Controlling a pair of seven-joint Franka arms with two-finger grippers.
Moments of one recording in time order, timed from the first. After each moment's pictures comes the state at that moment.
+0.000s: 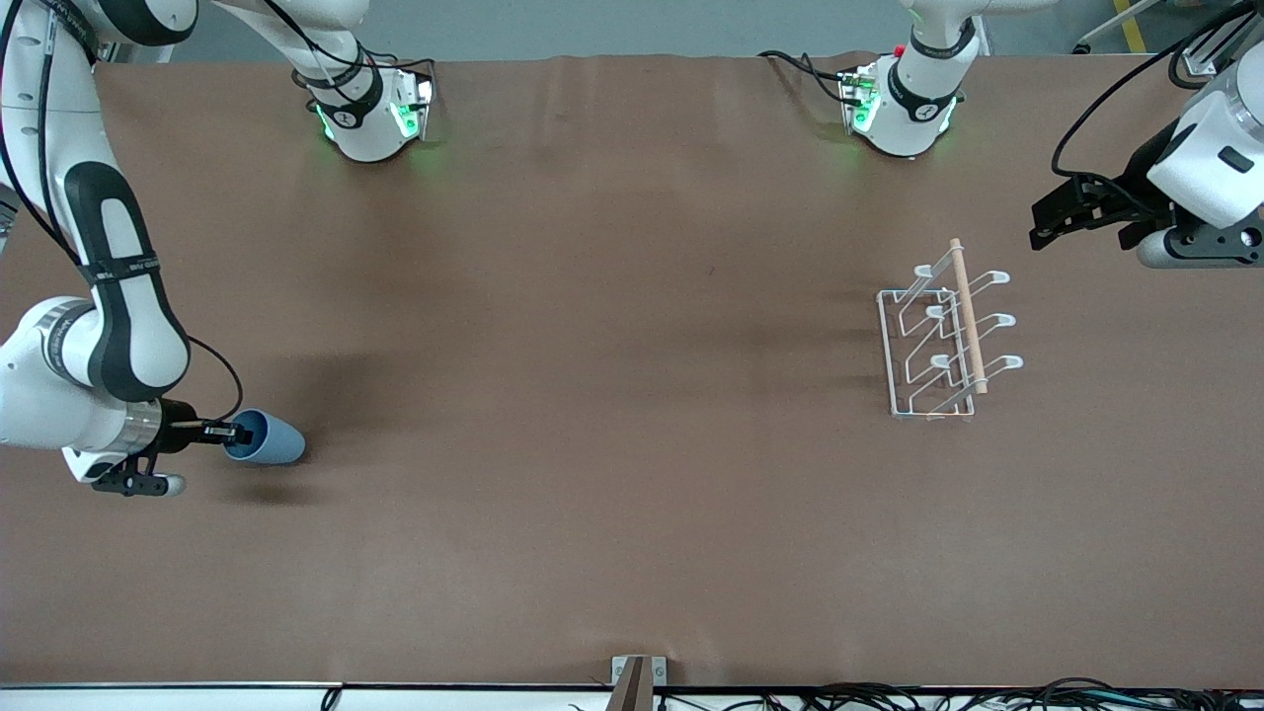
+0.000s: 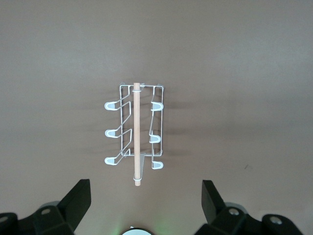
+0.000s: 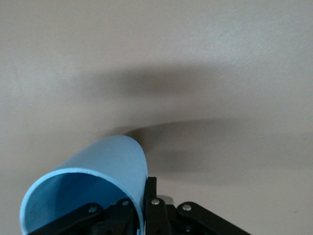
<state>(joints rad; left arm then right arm) 0.00 -0.01 -0.12 -1.54 -0.03 1.48 -0.12 -0.24 0.62 0.04 -1.63 0.17 2.08 -0.20</state>
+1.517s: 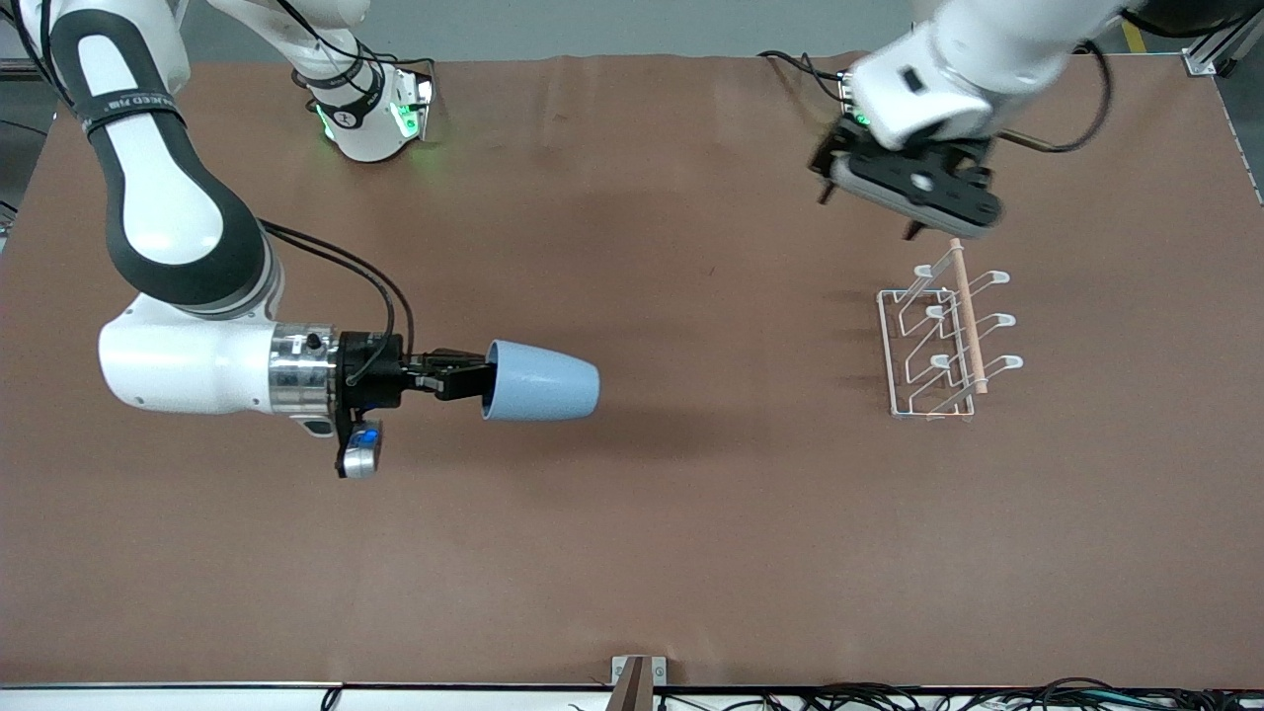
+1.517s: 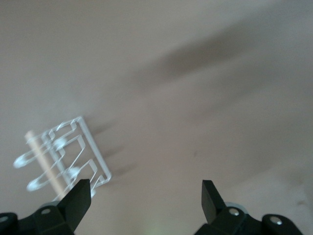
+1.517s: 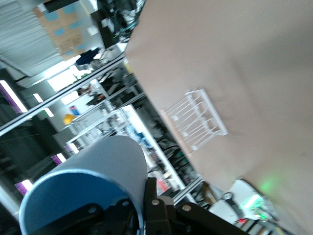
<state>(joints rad) -0.36 0.10 -0.20 -1.39 -0.06 1.56 -0.08 -0.16 0.53 0.59 -1.47 1.11 2.03 0.33</state>
